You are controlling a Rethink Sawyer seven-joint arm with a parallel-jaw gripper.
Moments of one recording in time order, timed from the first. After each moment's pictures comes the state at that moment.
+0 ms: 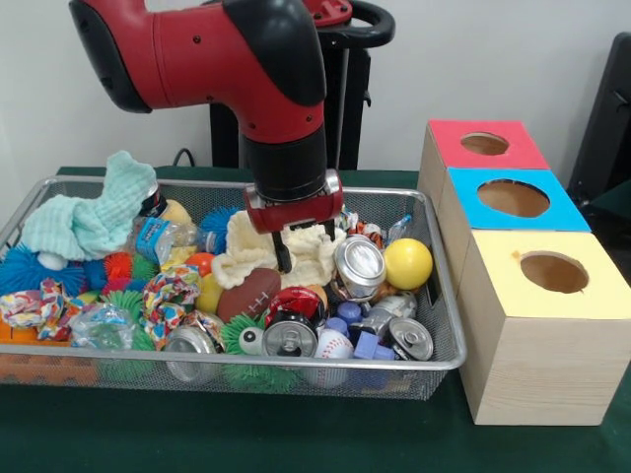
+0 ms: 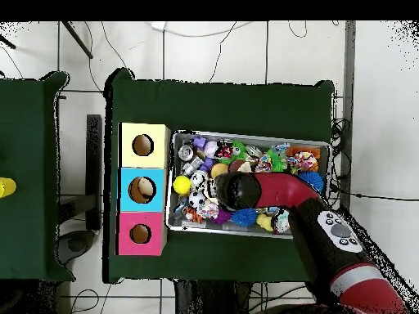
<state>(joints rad) -0.63 -0.49 0.41 1.69 -0.45 0.56 1.57</state>
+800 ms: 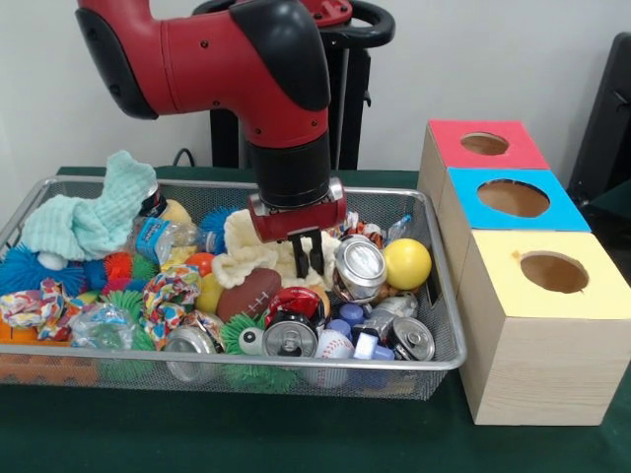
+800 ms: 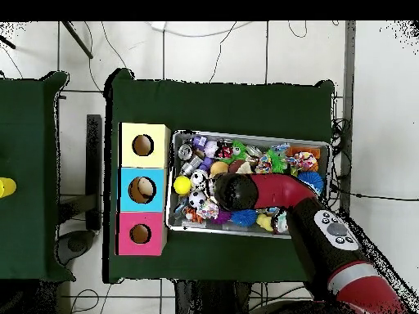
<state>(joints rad) -0.62 -0.48 0.41 1.69 -0.48 0.50 1.57</state>
